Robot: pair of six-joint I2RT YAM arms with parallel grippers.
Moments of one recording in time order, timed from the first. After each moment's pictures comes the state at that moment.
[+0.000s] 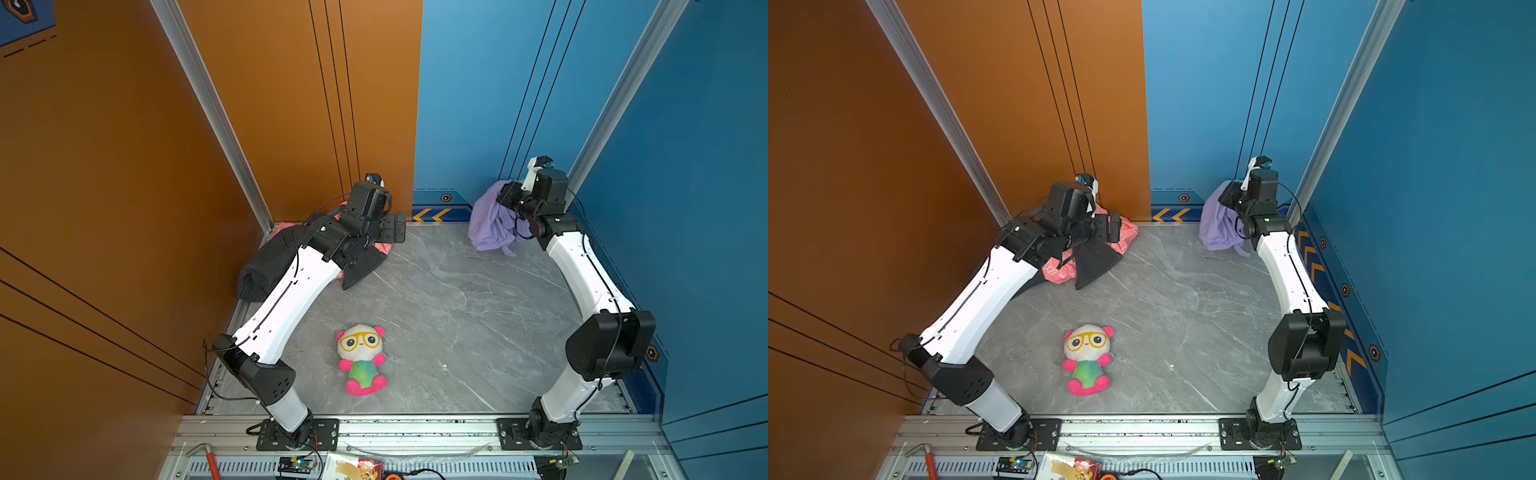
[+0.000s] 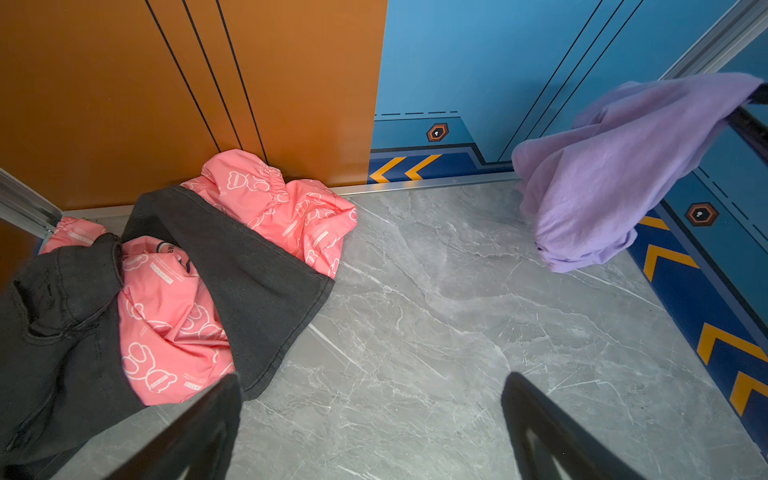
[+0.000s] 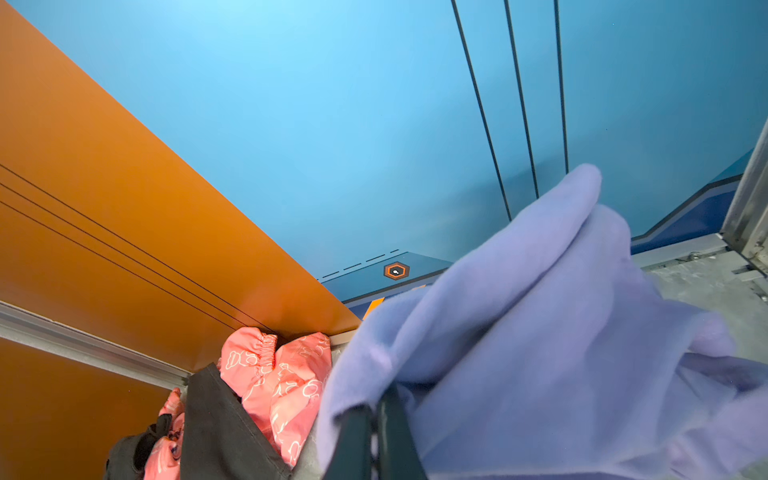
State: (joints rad) left arm -0.60 1.64 2.00 -0.94 -0.28 -0.34; right arm 0.06 1.71 1.69 -0.27 -0.12 0.49
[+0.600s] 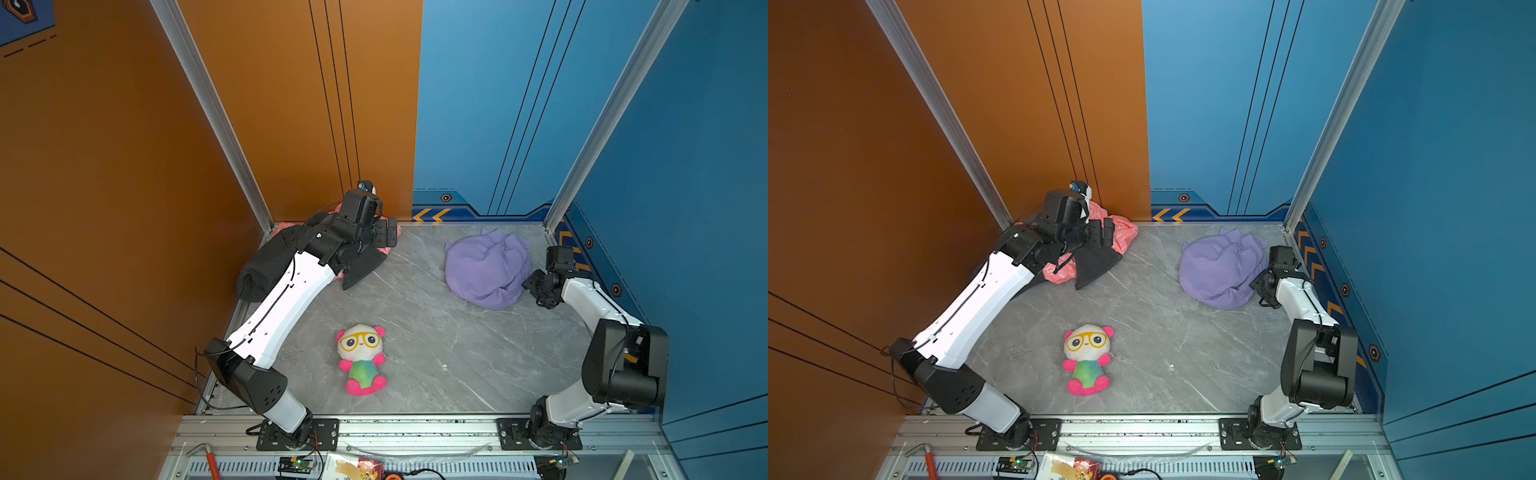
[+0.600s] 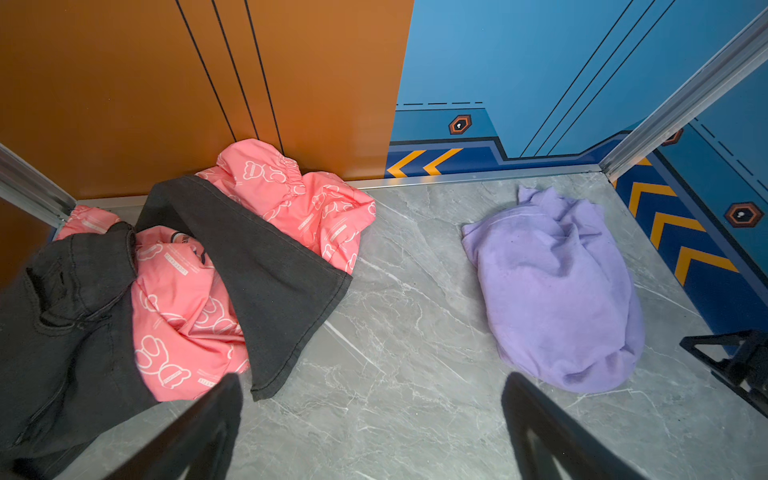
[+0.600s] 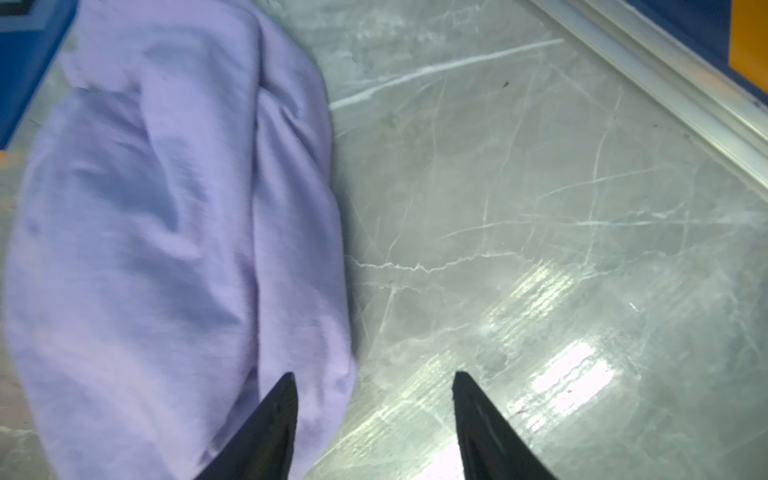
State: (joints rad) left arm -0.52 1.57 1.81 -0.82 -0.26 -0.32; right arm -0.16 1.55 1.08 -0.55 0.06 0.66
